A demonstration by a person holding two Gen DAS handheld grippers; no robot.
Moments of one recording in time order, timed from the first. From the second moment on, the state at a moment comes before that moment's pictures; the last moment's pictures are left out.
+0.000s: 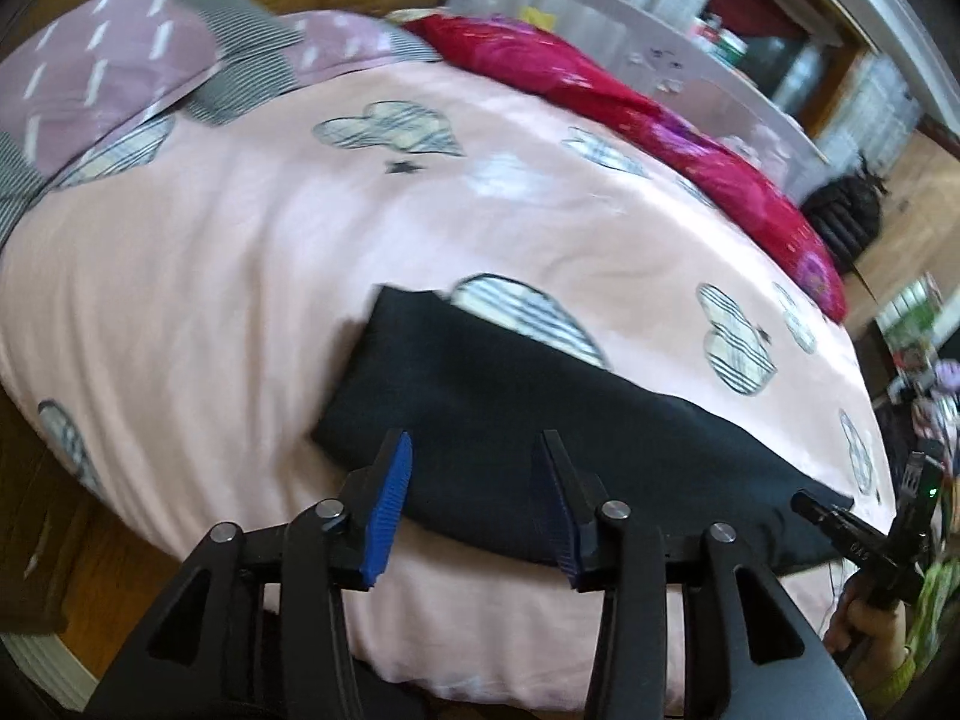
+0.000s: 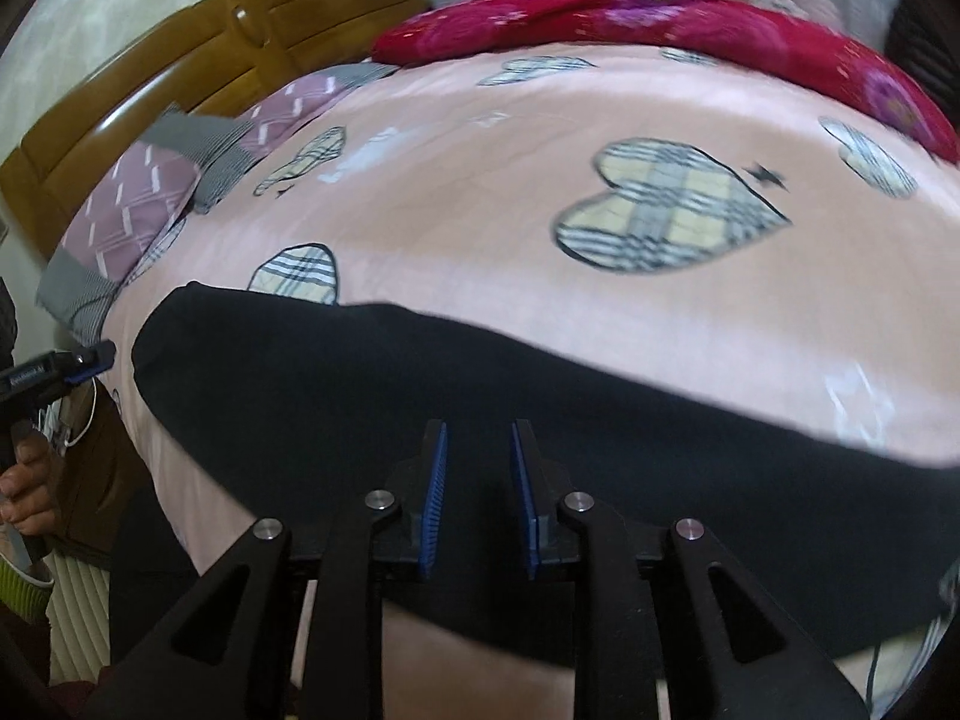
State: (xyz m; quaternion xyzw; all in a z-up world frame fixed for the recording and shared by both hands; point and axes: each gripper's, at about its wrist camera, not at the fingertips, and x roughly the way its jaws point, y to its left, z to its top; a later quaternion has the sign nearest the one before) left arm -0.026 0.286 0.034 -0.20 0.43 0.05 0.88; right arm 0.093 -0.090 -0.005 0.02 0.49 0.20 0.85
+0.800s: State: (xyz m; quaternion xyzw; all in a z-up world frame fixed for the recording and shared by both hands) left arm 0.007 0.119 0.022 -0.08 0.50 -0.09 0.86; right arm 0.012 -0.210 -0.005 0.13 0.47 0.09 0.87
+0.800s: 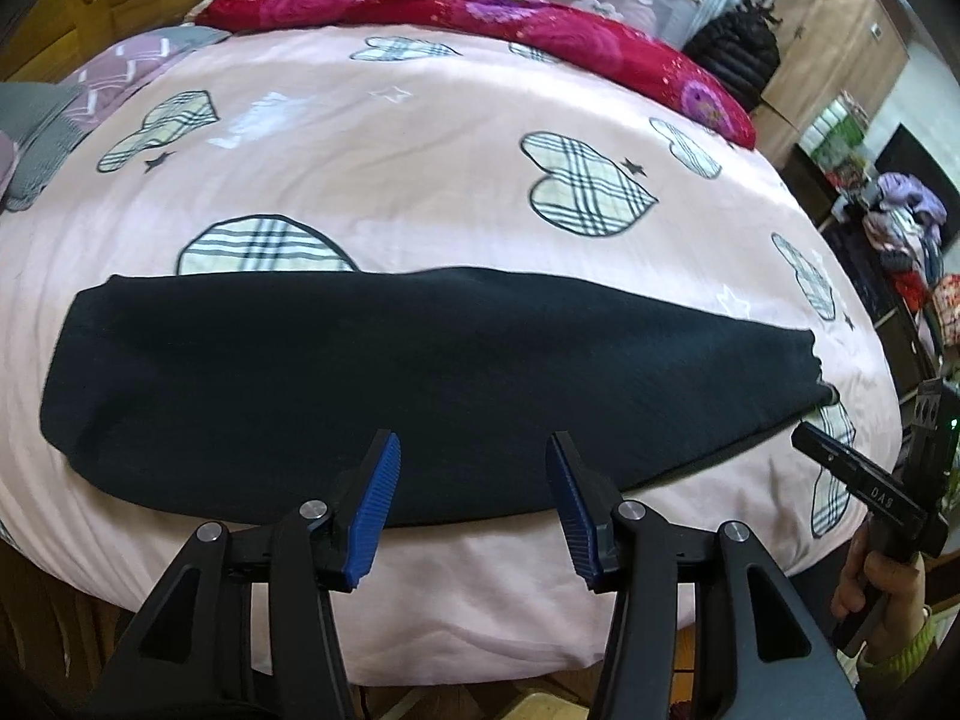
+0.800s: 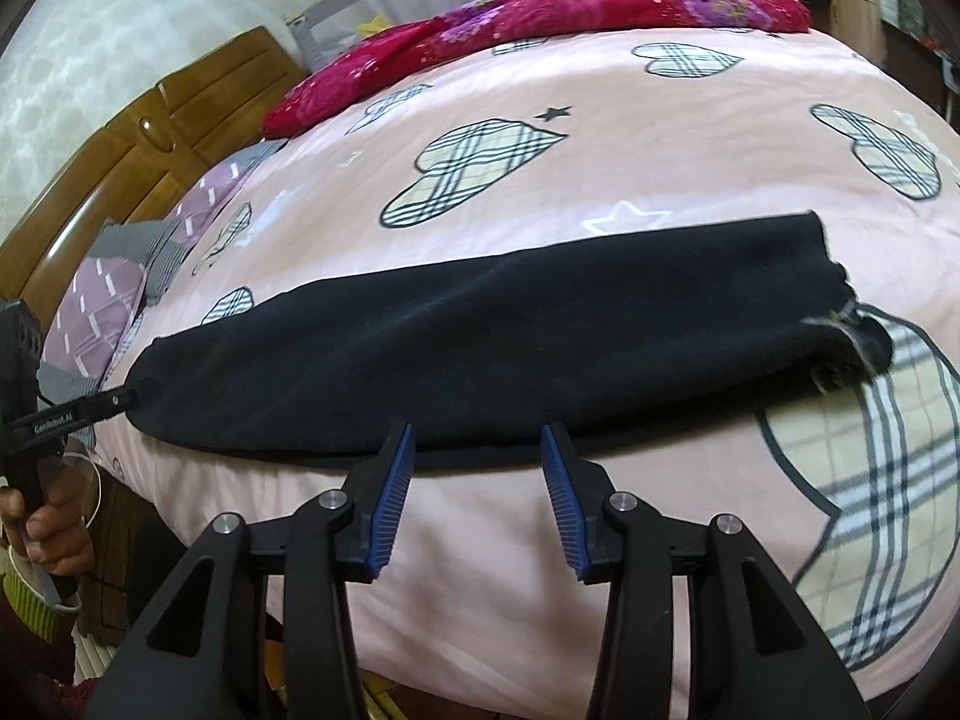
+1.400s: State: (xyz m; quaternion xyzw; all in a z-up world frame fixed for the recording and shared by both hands) left arm 0.040 0.016 0.024 0.00 0.53 -0.16 0.84; right arm -0.011 -0.310 -0.016 0.25 0.43 -0.02 0.87
